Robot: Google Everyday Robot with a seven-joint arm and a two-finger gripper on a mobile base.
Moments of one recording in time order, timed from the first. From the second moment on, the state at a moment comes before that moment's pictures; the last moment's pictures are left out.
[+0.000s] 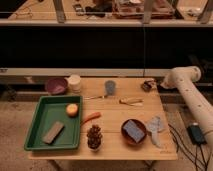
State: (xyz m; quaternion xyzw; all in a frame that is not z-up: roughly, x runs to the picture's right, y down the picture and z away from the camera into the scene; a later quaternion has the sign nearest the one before) arm 0.401 -0.043 0.929 -0.04 -0.03 -0.95 0.31
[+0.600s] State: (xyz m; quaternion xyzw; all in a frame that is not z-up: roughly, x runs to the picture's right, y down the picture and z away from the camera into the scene) arm 0.310 -0.062 0.941 0.01 -0.04 -0.96 0.28
